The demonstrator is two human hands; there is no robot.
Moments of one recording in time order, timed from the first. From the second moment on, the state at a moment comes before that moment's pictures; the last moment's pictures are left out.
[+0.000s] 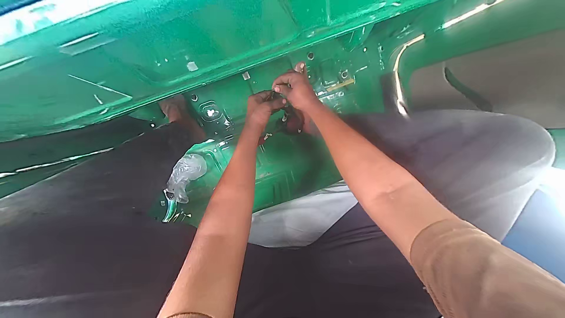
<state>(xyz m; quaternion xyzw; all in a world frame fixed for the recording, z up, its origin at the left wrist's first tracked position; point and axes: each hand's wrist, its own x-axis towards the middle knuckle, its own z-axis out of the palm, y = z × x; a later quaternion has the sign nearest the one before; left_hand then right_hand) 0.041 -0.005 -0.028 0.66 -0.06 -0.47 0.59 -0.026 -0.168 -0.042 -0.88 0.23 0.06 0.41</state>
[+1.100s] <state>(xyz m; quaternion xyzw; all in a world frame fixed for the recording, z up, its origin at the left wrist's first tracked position) 0.034 -0.011 -0.024 0.61 0.01 -0.25 0.75 -0.025 -0.144 -0.038 -0.66 0.42 -0.04 0.62</state>
